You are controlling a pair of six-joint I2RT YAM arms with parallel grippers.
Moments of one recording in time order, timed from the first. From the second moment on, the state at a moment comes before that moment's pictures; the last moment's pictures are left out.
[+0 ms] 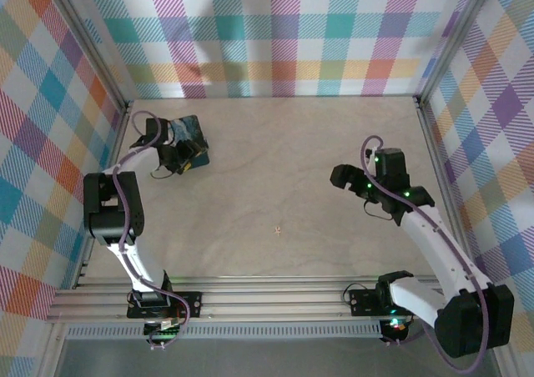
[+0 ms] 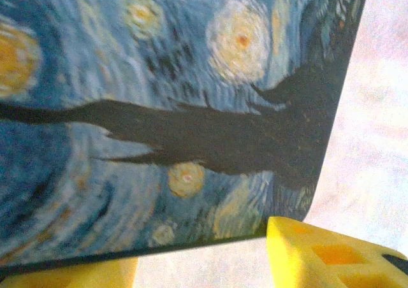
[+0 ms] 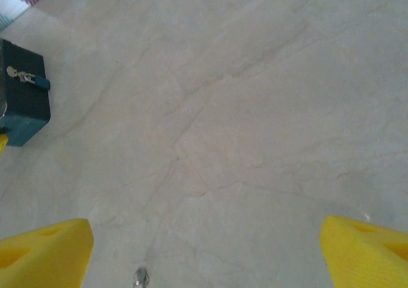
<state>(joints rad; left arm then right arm) 0.03 1.80 1.20 -0.40 0.35 -0.72 0.23 1.01 0.80 -0.56 -0.23 0.54</state>
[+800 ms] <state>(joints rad) -0.10 1.67 1.44 -0.78 0.15 -0.53 0.64 1.41 1.06 -0.65 -0.14 0.74</state>
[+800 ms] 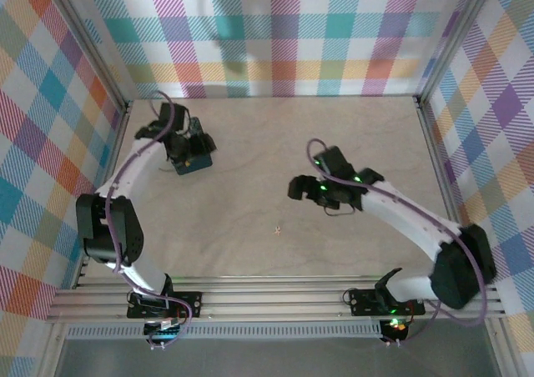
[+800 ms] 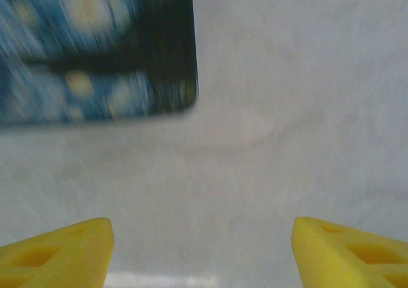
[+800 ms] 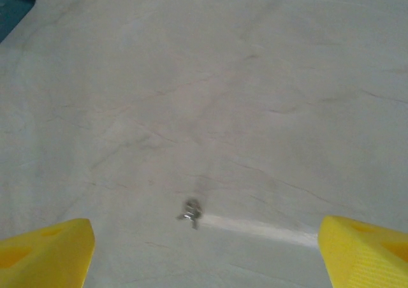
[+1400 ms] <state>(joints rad) 0.12 2.15 1.84 -0.89 0.21 -0.44 0.66 1.96 1.56 -0.62 -0.32 0.63</state>
